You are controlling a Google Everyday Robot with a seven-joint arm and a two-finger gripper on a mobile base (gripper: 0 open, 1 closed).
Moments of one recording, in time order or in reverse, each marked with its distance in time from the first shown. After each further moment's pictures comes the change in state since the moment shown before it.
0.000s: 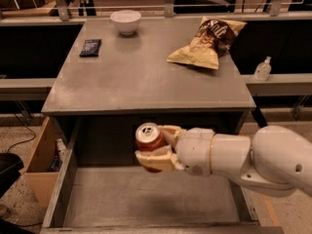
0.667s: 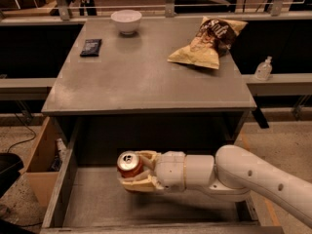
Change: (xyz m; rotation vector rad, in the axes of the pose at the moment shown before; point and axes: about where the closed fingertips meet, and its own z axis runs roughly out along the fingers) arm 0.078 0.033 0.069 -0.203 -0.079 -0.025
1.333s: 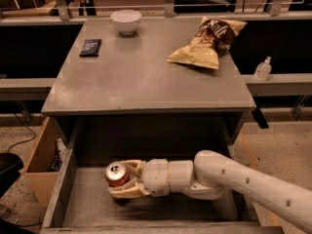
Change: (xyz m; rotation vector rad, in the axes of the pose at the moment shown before) arm 0.045 0.006 0.053 -0.136 -0.072 -0.019
